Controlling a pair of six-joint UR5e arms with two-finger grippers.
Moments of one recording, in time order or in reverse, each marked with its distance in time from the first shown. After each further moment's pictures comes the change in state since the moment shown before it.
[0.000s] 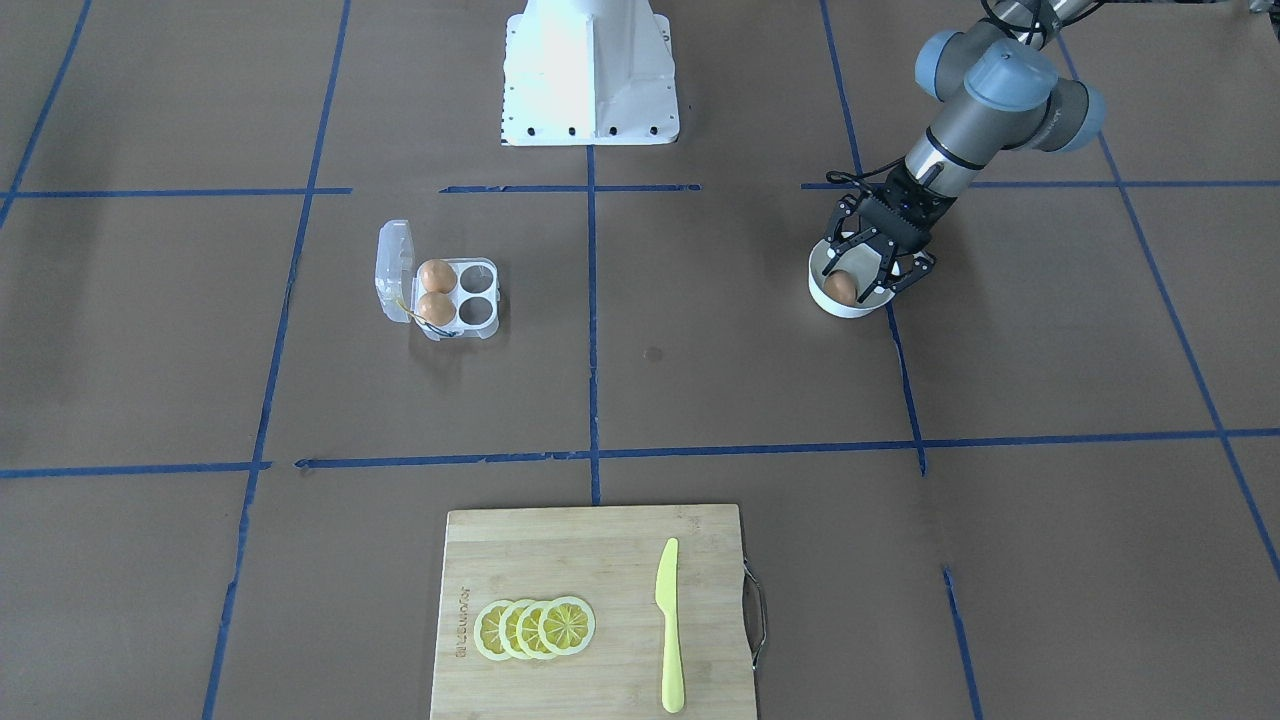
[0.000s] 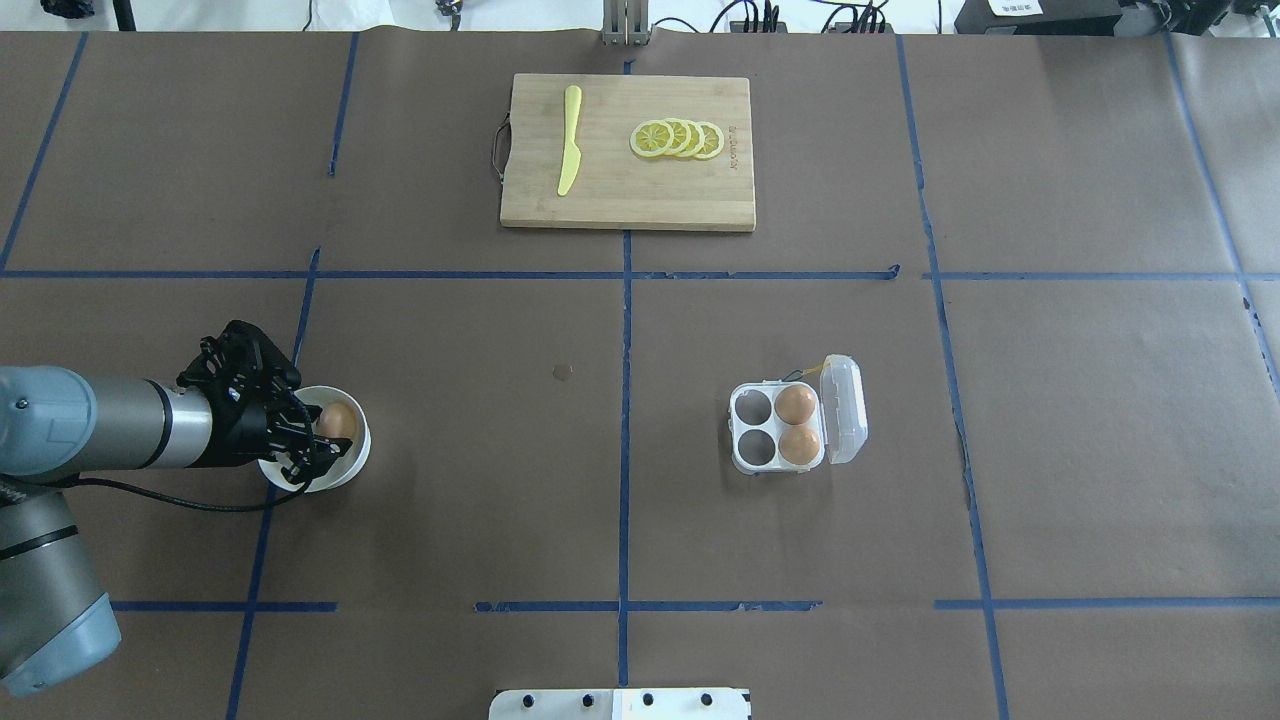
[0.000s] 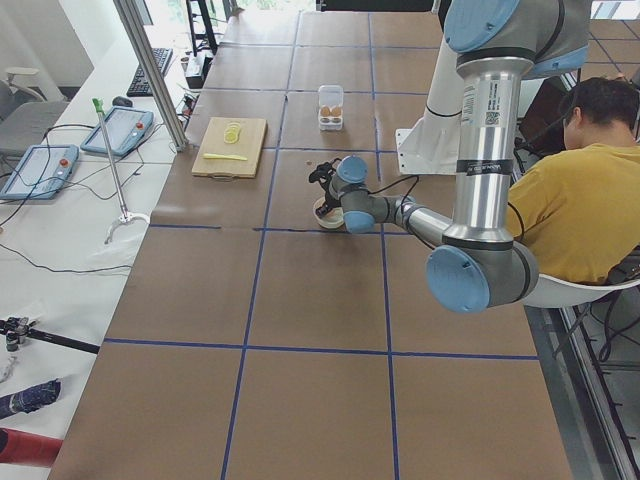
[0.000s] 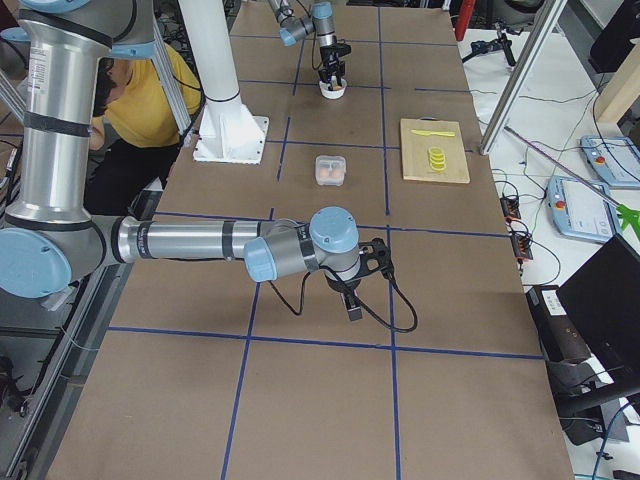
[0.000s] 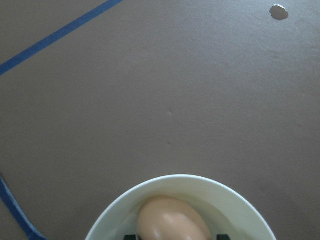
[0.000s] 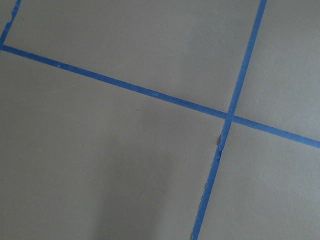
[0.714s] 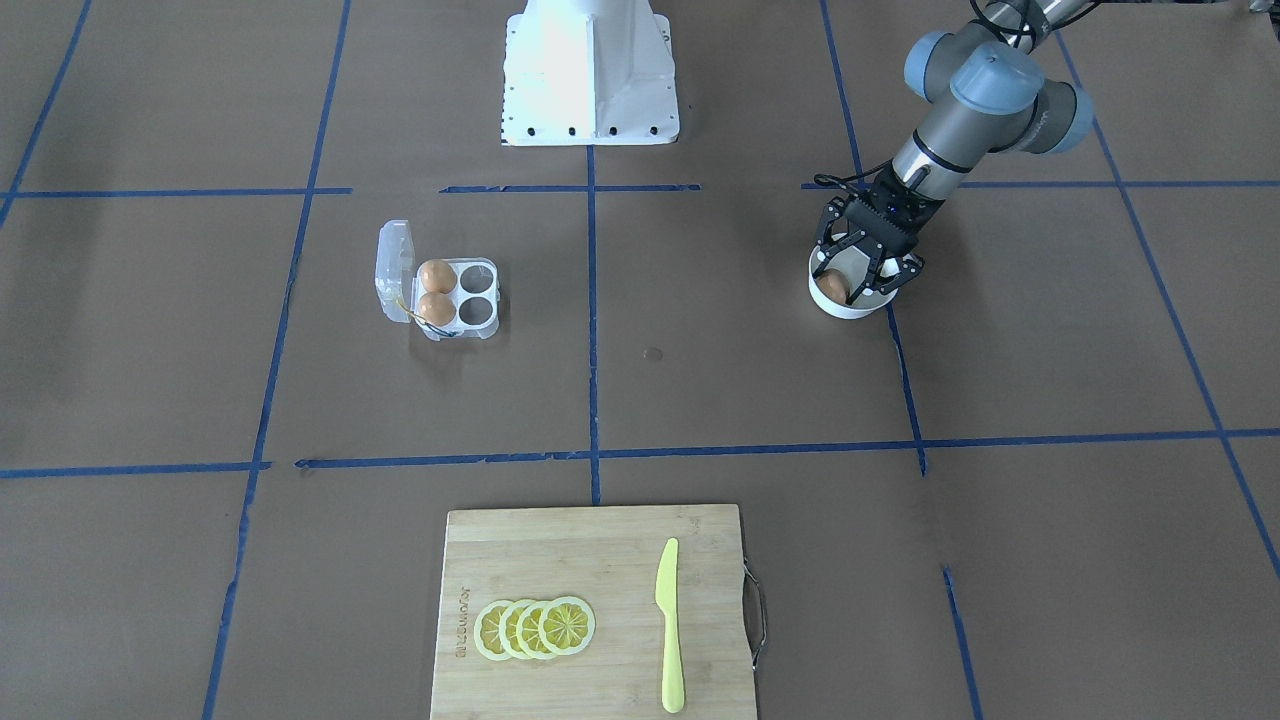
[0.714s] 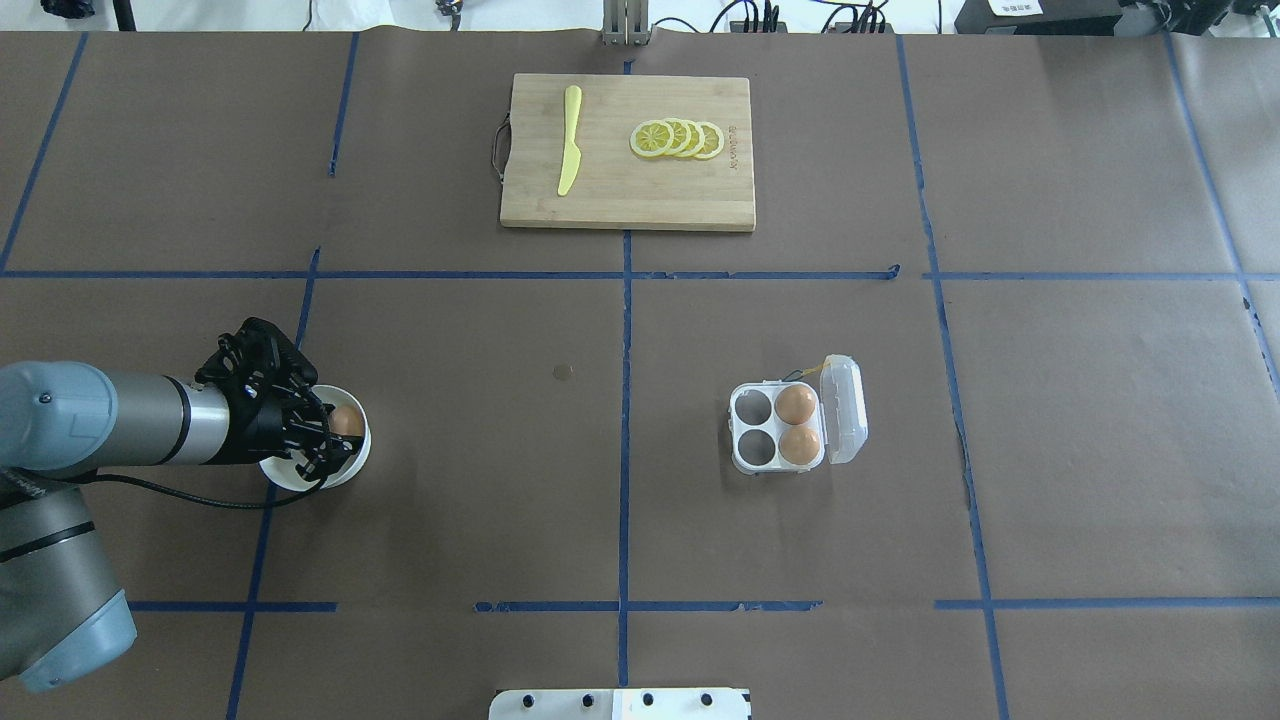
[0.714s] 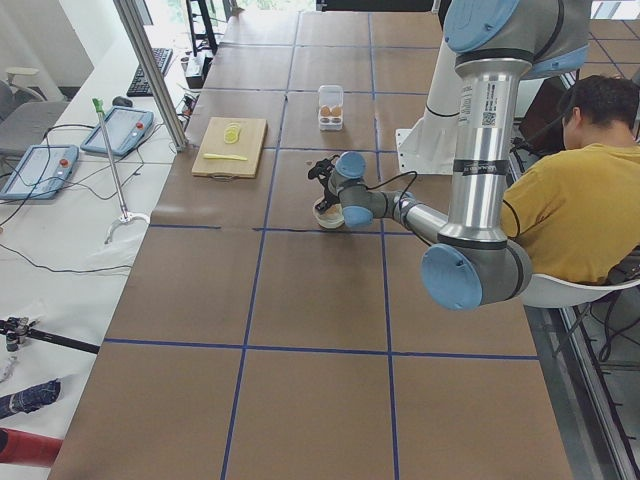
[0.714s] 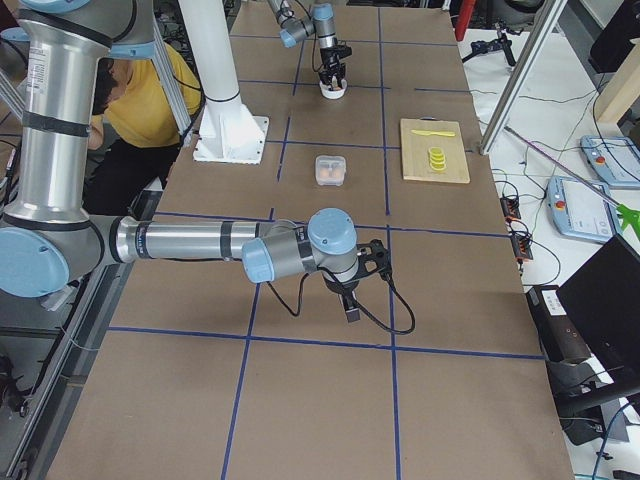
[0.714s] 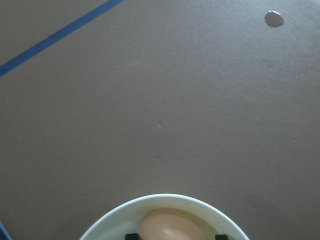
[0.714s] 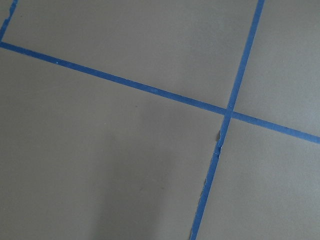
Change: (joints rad) left arm 0.003 -0.017 0.001 0.020 0.000 -0.001; right arm 0.001 -0.006 0.001 0.000 0.000 -0.001
